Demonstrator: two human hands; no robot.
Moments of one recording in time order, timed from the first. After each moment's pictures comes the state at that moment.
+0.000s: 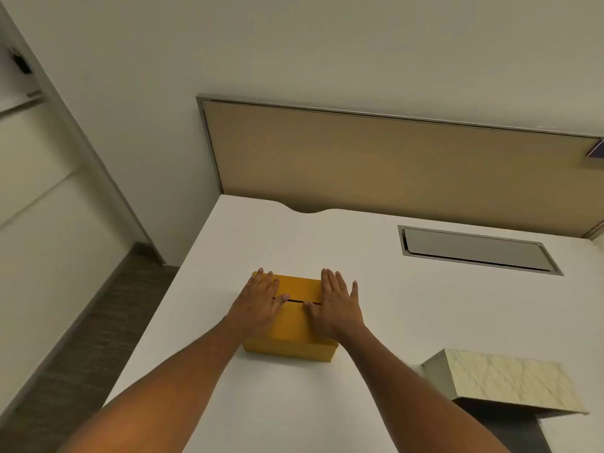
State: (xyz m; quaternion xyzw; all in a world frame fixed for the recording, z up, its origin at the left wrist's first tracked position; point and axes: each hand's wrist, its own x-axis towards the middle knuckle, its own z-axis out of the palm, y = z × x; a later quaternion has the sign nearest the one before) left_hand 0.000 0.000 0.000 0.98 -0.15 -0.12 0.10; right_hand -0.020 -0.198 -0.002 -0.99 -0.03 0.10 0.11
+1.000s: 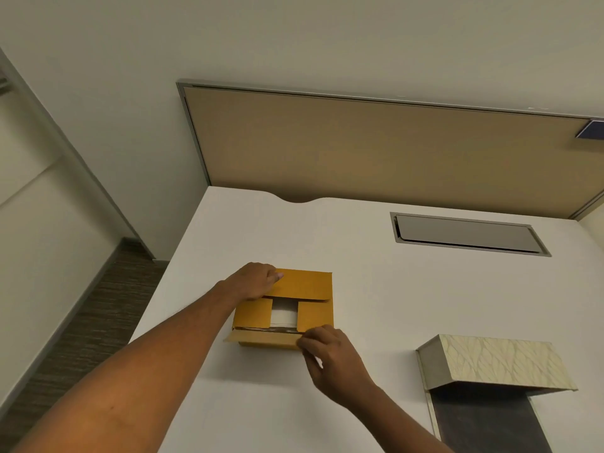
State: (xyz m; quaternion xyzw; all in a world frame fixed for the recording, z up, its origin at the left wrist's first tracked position) left_hand 0.040 -0.008 0.033 0.95 -0.11 -0.24 0.18; right_hand -0.122 -0.196 -0.011 -0.93 -0.22 -0.12 0.25
